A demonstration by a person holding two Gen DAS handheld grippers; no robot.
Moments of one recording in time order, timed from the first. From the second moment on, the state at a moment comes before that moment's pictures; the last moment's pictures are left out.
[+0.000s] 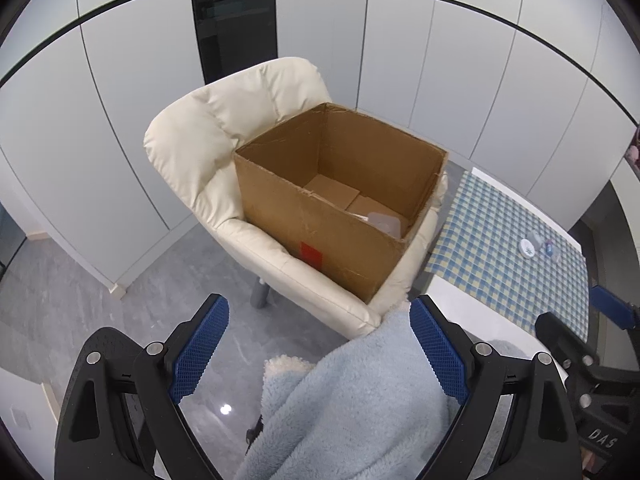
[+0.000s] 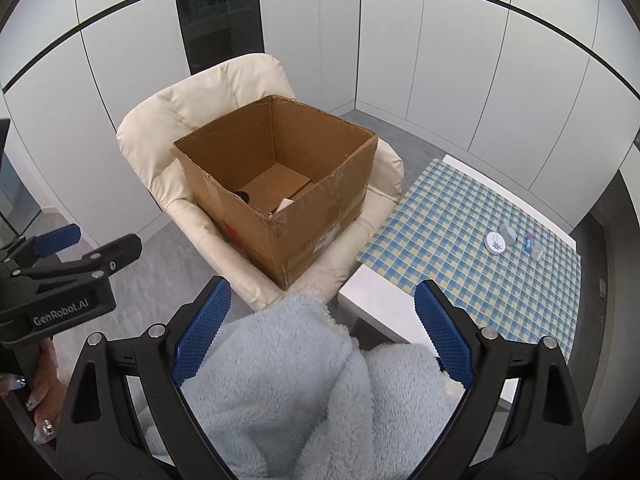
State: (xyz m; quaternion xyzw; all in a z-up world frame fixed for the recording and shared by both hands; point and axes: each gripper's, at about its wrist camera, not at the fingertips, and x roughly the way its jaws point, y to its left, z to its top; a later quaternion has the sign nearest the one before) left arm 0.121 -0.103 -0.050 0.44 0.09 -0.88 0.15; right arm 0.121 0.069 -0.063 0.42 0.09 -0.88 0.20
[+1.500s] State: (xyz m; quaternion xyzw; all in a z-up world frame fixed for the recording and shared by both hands) left arm 0.087 -0.021 -0.058 0.45 0.02 -0.89 0.08; right arm 0.113 0.138 -0.068 0.43 0.04 -0.89 0.15
